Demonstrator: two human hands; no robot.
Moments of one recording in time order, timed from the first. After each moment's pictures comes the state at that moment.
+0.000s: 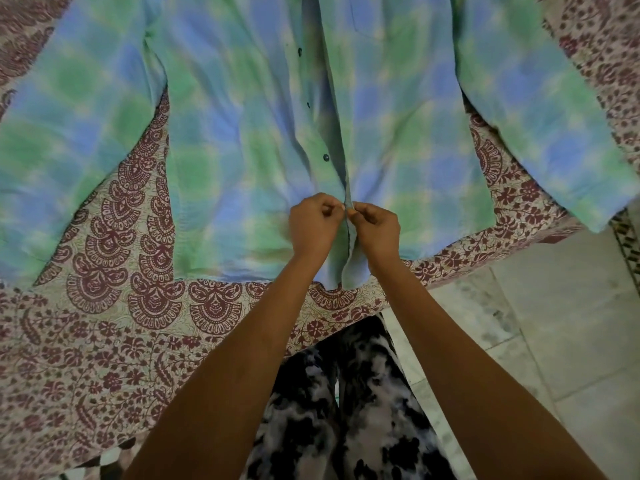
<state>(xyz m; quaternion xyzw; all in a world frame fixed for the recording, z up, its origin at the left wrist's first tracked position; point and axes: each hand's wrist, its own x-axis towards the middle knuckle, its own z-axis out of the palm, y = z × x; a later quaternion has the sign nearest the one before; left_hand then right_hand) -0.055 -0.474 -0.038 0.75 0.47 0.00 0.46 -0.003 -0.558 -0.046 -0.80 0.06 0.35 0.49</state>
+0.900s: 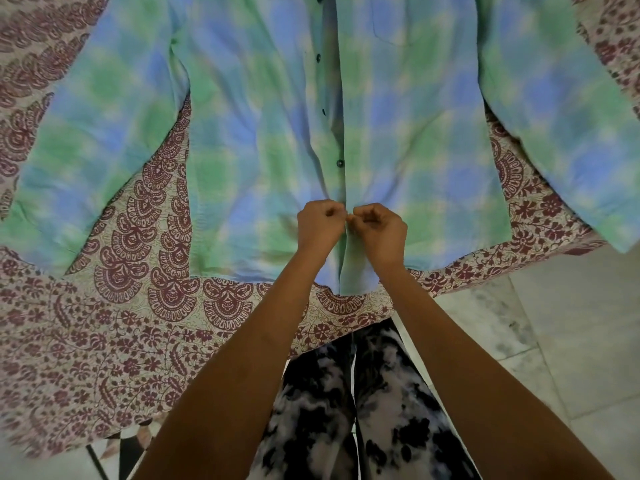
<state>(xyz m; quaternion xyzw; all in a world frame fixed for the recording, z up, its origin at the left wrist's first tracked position) -0.047 -0.463 -0.030 0.61 0.56 -0.05 0.55 0.004 -0.553 -0.047 -0.80 -0.01 0.36 0.48</state>
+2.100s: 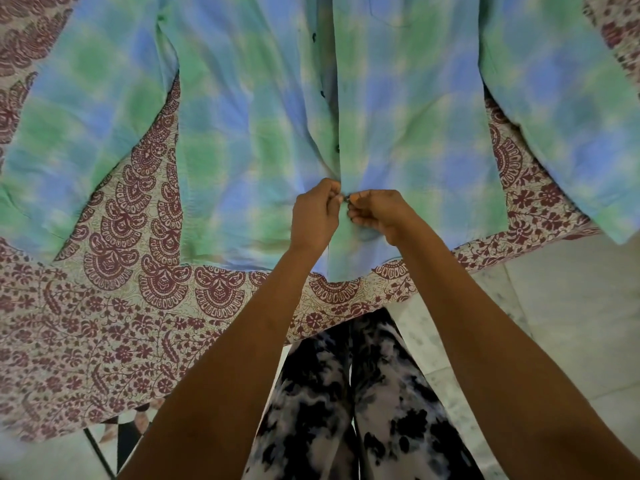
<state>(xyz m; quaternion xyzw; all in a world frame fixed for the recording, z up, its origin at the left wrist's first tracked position) -0.055 -0.469 -0.043 0.79 0.42 0.03 0.45 0.048 -0.540 -0.035 -0.67 0.15 0.58 0.44</state>
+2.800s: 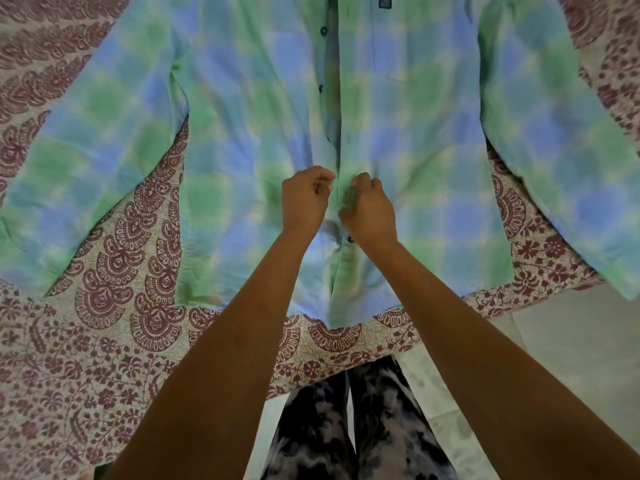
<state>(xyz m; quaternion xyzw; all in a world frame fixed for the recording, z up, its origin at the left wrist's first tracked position) -0.001 -0.399 -0.057 0.75 0.48 0.06 0.45 0.063 -0.486 -0.052 -0.89 -0.27 0.31 0.19</state>
